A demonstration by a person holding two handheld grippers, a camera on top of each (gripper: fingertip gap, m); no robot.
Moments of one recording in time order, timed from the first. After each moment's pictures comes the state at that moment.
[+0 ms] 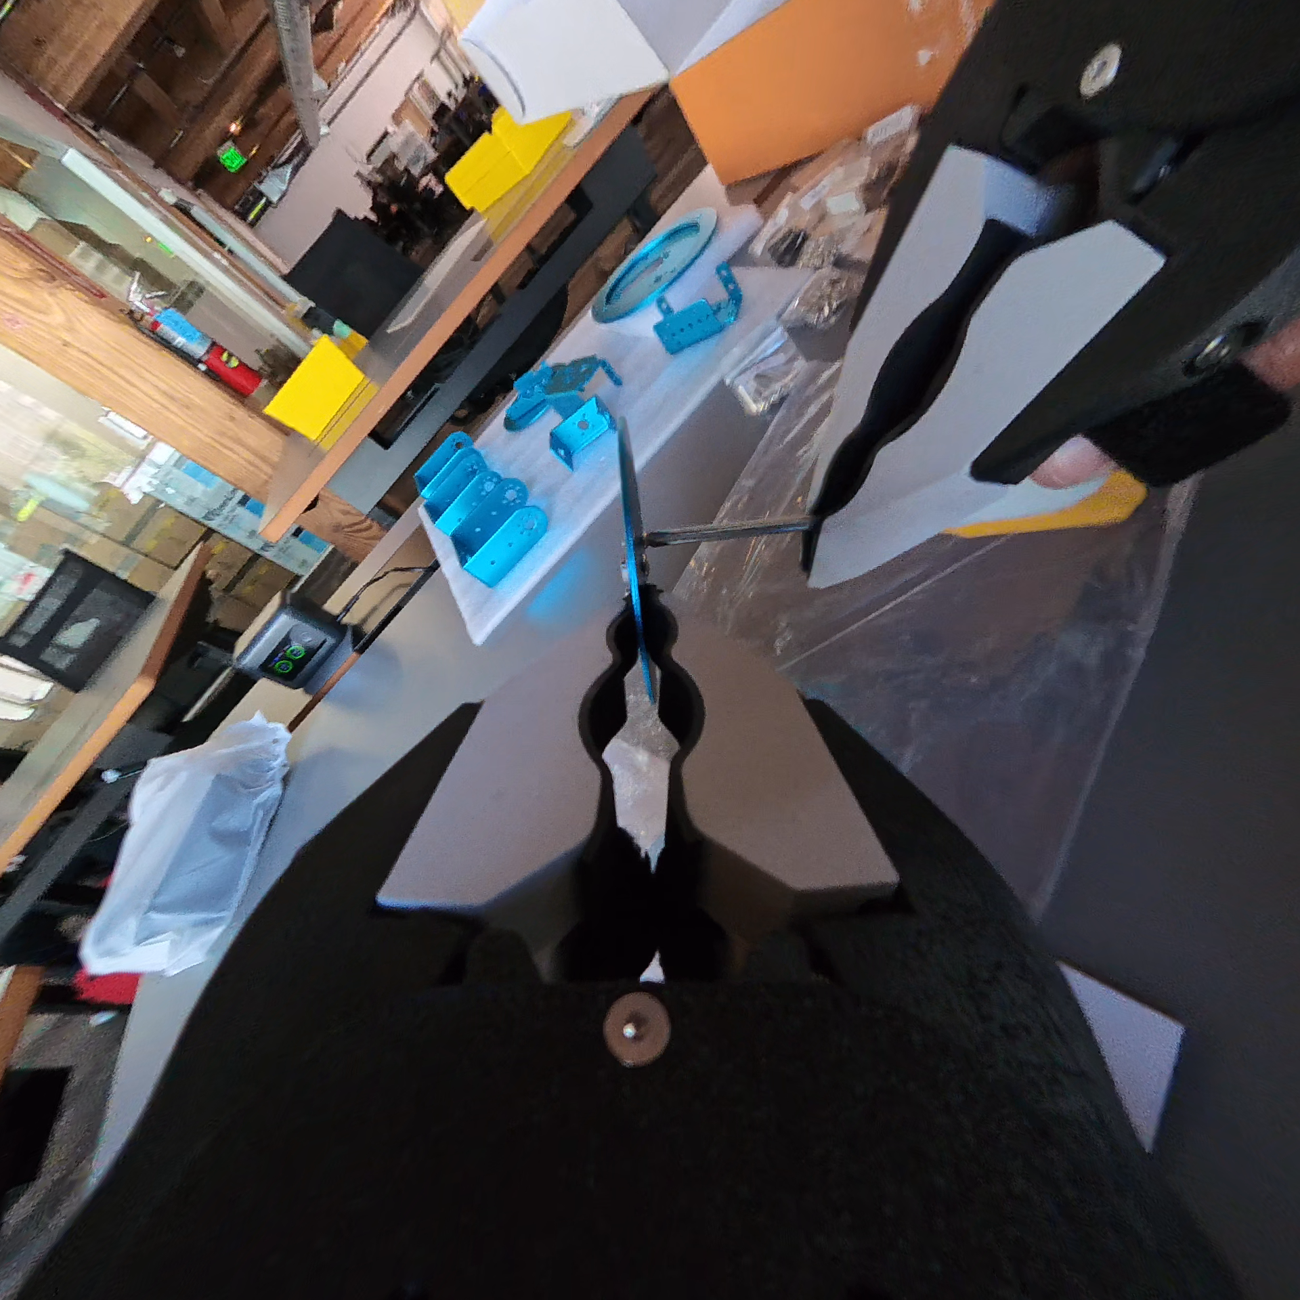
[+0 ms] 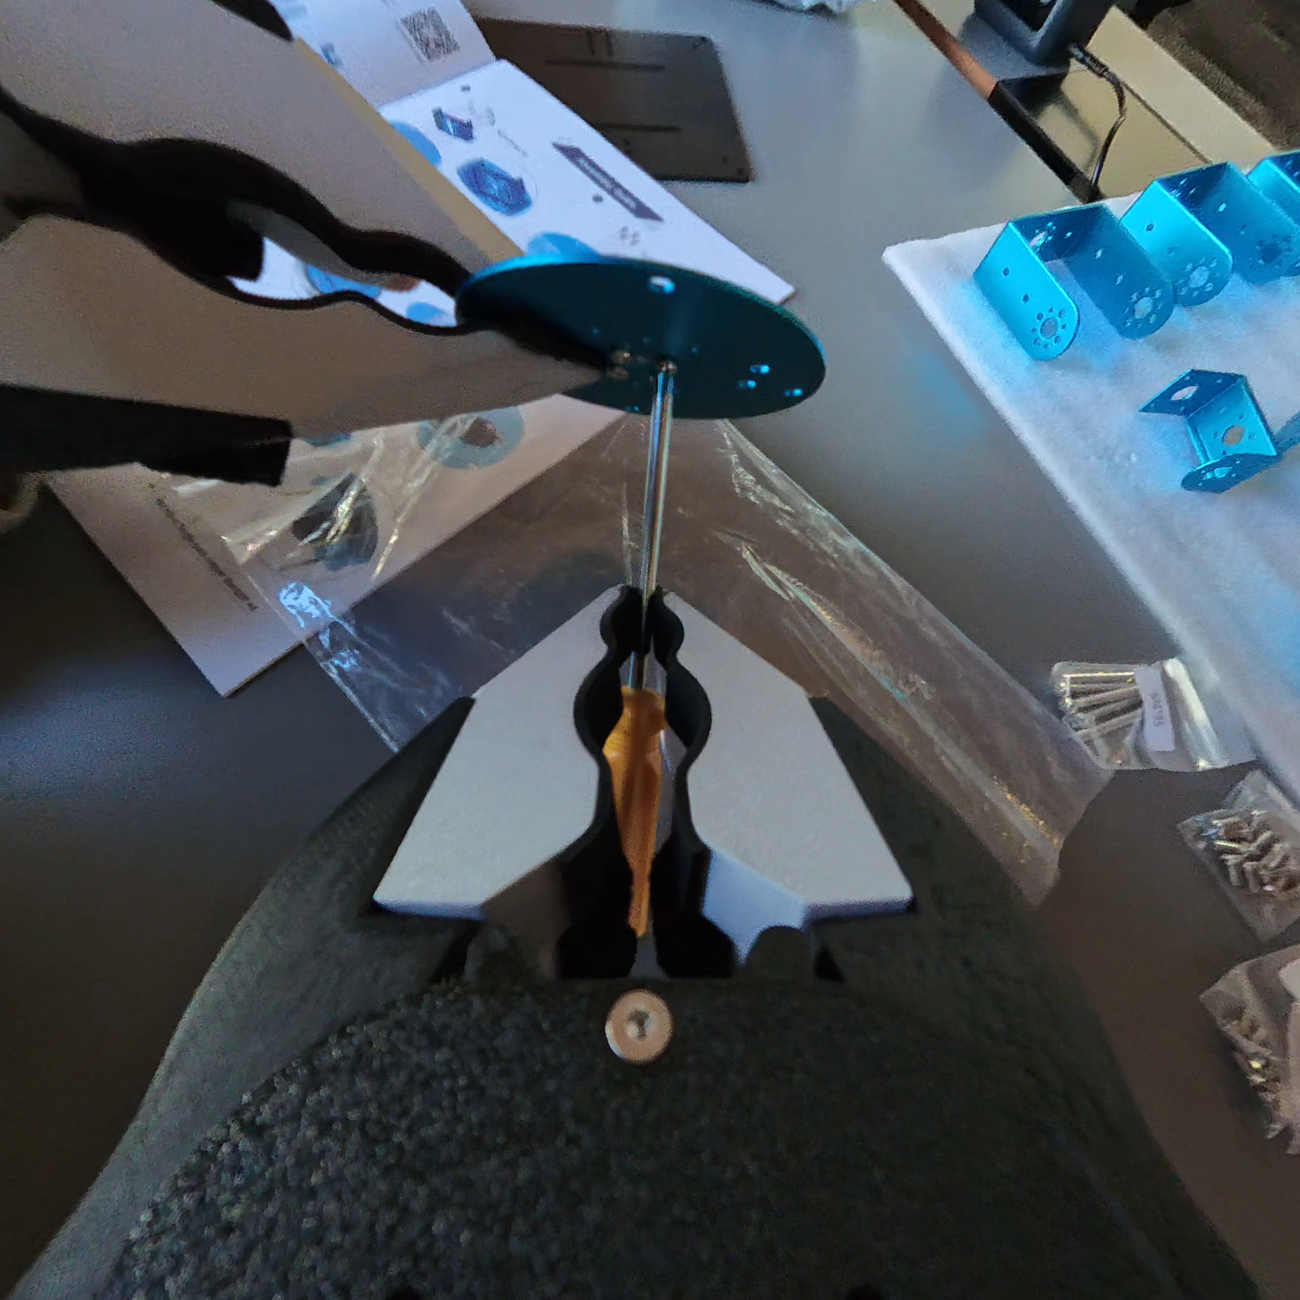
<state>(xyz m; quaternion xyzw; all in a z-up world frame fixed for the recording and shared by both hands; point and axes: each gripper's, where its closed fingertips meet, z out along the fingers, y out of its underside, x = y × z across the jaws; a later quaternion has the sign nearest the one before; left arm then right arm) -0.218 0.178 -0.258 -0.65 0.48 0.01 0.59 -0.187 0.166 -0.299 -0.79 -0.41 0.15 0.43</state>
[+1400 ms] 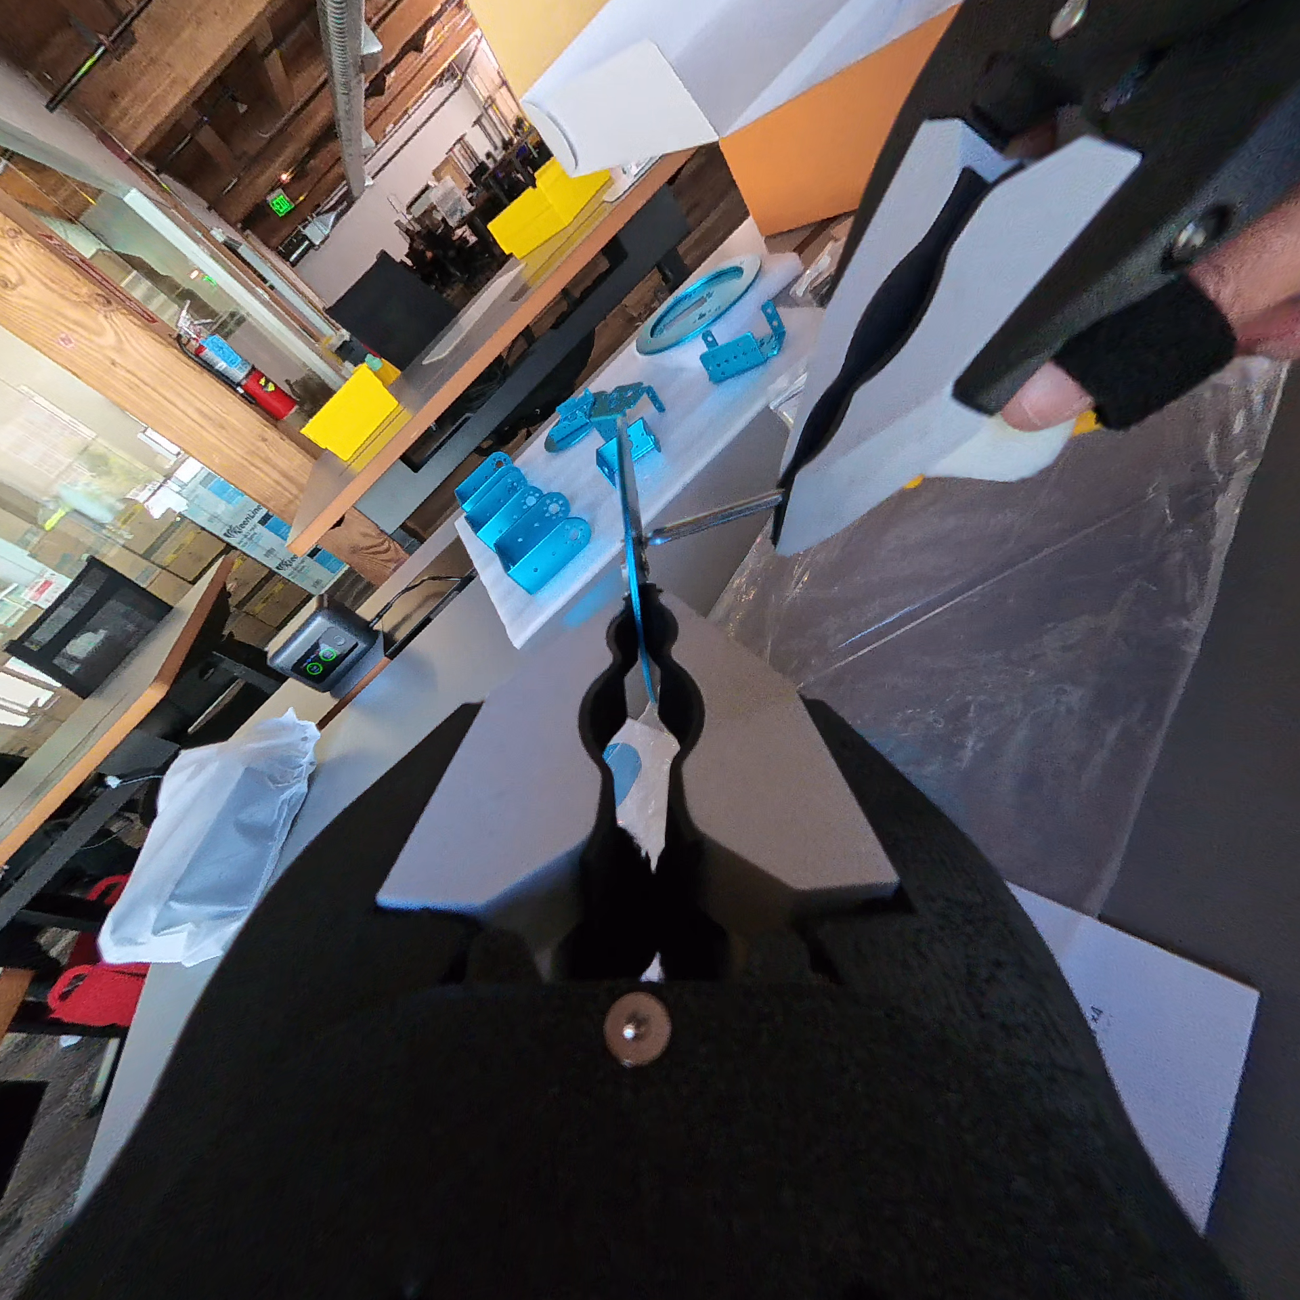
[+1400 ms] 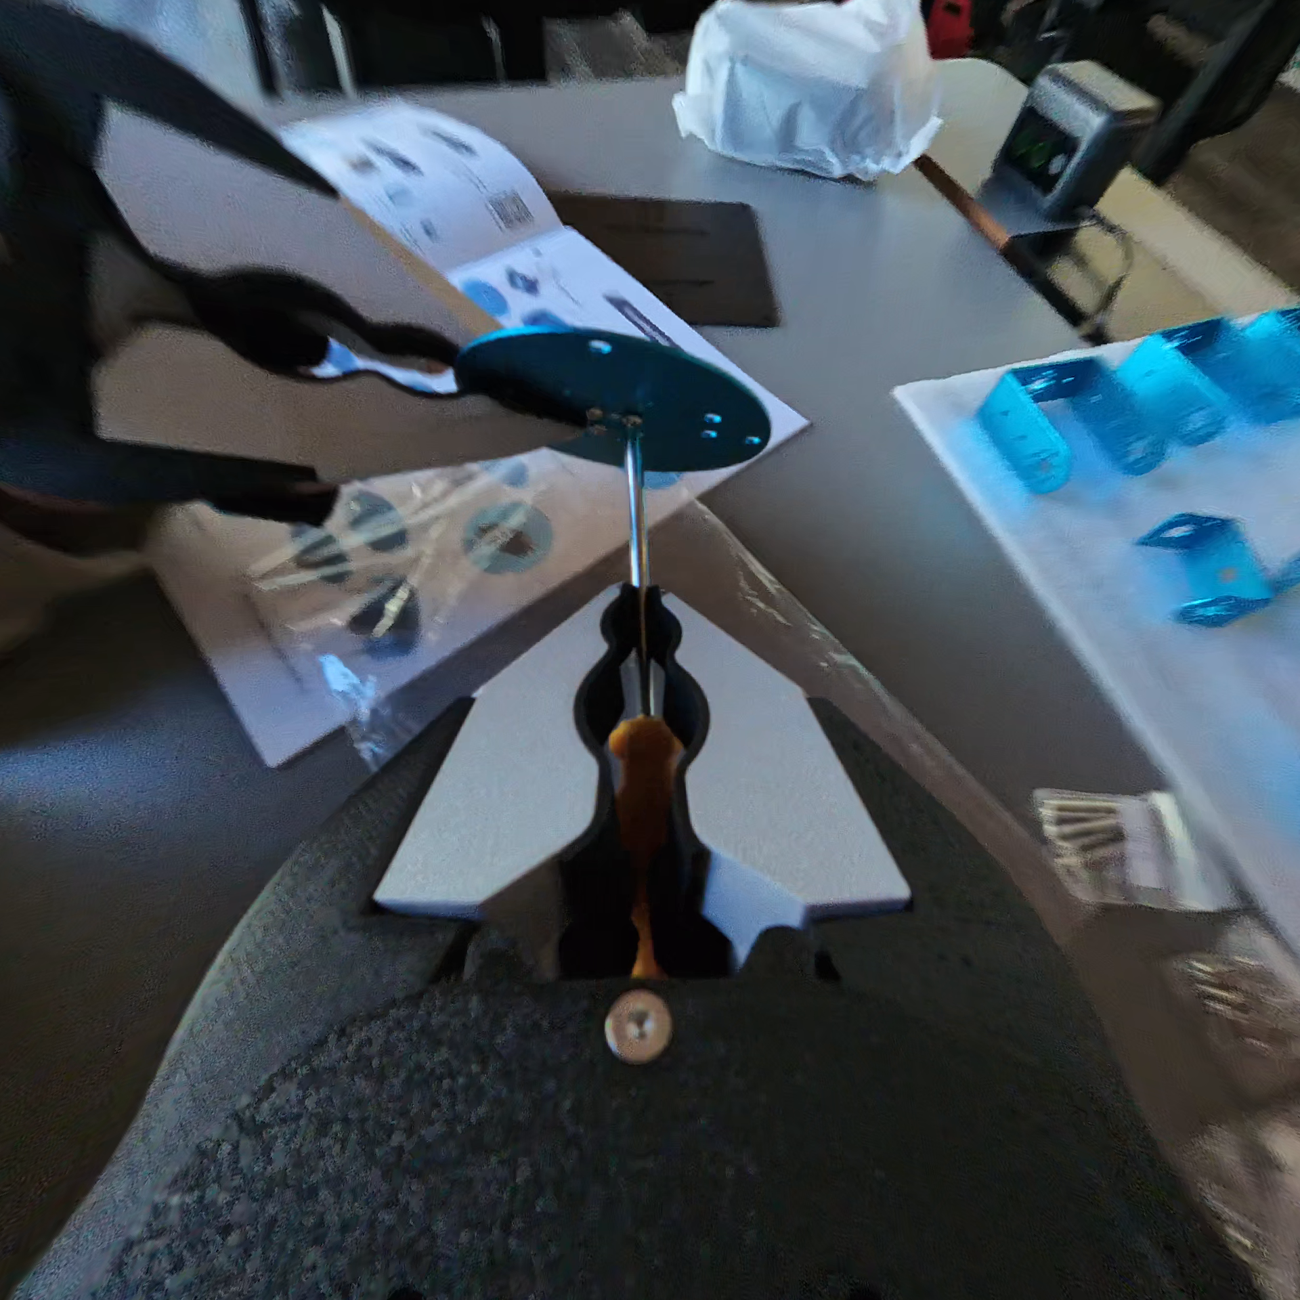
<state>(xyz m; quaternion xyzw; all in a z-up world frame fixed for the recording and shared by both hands) -0.237 0.184 -0.242 -0.64 0.46 -0.01 0.62 -0.206 0.177 -0.267 -0.76 -0.42 0.20 0.45</state>
